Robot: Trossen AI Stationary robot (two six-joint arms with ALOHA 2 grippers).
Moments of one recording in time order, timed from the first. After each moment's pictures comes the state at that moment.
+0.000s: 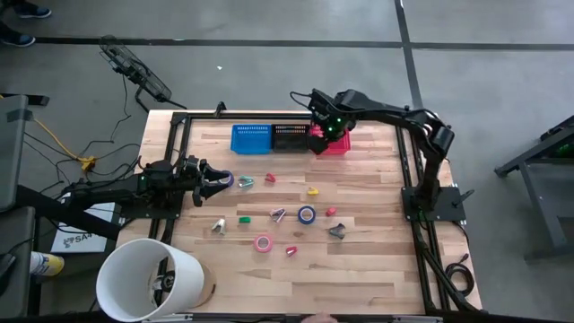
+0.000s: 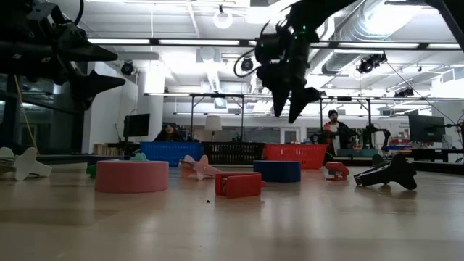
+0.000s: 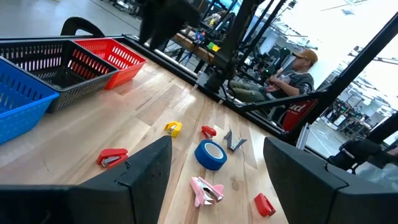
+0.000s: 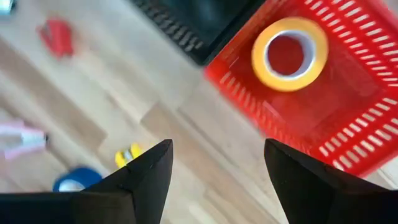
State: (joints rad) left arm 0.12 0.04 0.03 0.00 0.03 -0.53; right arm -0.53 1.86 1.59 -1.10 -0.16 0.31
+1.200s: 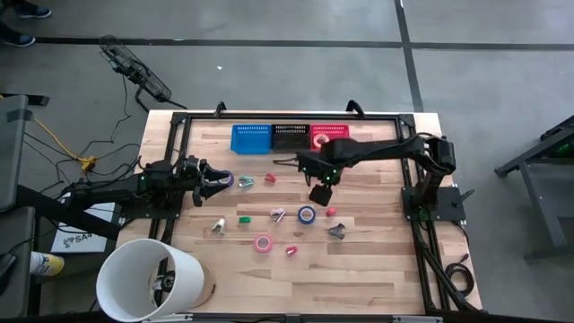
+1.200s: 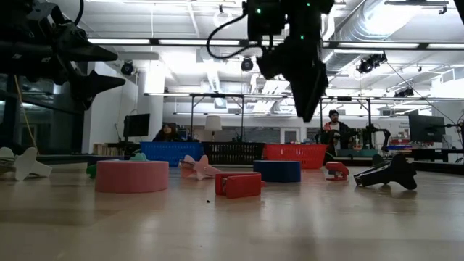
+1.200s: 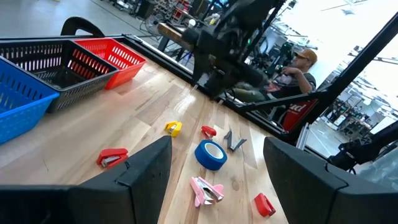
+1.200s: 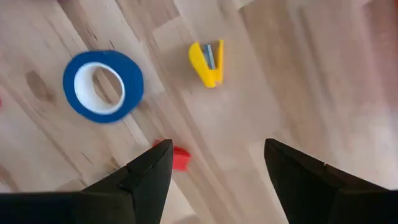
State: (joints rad) left arm 0.12 0.04 0.03 0.00 0.03 -0.53; right arm -0.11 1.82 1.43 -1.09 -0.04 0.40
